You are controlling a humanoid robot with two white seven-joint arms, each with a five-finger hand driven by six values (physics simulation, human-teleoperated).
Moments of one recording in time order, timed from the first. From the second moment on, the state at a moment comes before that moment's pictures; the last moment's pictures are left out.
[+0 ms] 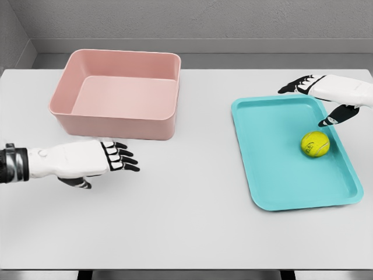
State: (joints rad) left arm -0.47 1.03 -0.73 -1.76 -0.39 -0.61 -0.37; right arm -0.68 -0.94 0.59 -1.33 0.16 -0.61 0.57
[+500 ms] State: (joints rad) left arm -0.48 1.04 -0.76 -1.76 -0.34 -0.61 -0.38; right arm -0.68 -1.00 0.66 -1.30 0.17 -0.61 0.53
